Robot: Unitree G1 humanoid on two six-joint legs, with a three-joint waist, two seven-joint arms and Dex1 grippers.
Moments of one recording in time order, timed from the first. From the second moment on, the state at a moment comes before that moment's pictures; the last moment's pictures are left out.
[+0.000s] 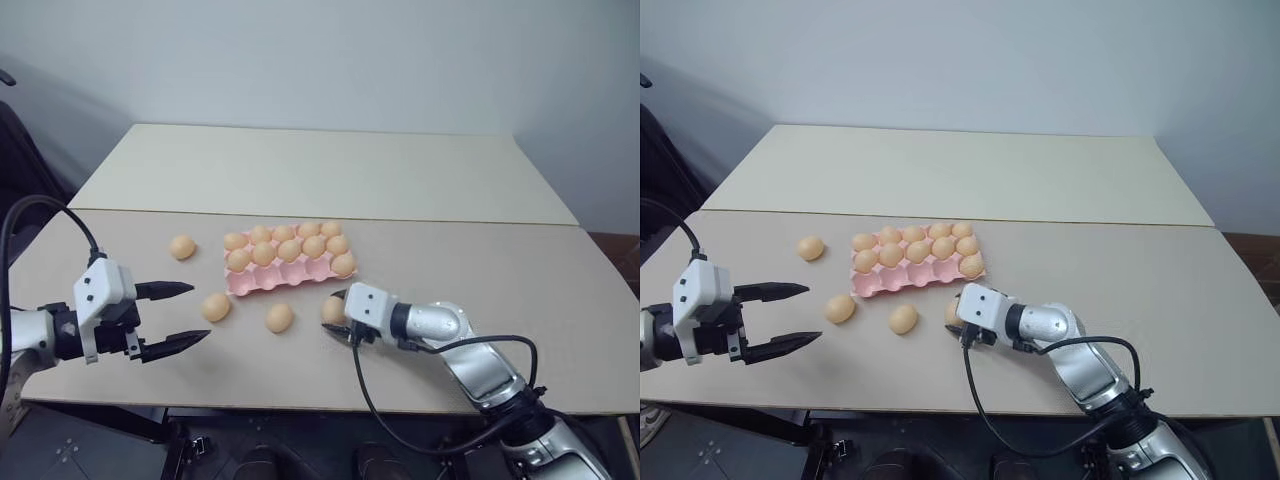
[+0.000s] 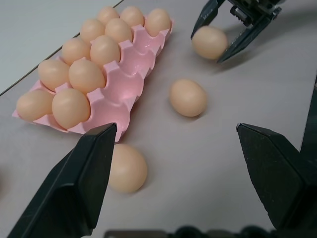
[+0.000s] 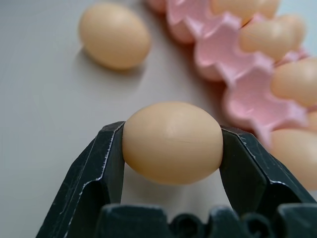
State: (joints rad) left arm 0.08 0.98 0.46 -0.36 -0.57 0.39 -1.15; right arm -0.50 -0.46 0.36 -0.23 -0.04 0.34 0.75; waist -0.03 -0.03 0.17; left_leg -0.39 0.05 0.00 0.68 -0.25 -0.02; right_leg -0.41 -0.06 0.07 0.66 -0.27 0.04
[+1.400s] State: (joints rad) left arm 0.17 0.96 0.53 -0.33 -0.55 0.37 -1.16; right arm -0.30 -0.72 0.10 -0.50 0.22 0.40 0.98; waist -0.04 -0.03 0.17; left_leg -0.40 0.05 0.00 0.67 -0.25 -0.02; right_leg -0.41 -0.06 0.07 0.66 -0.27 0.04
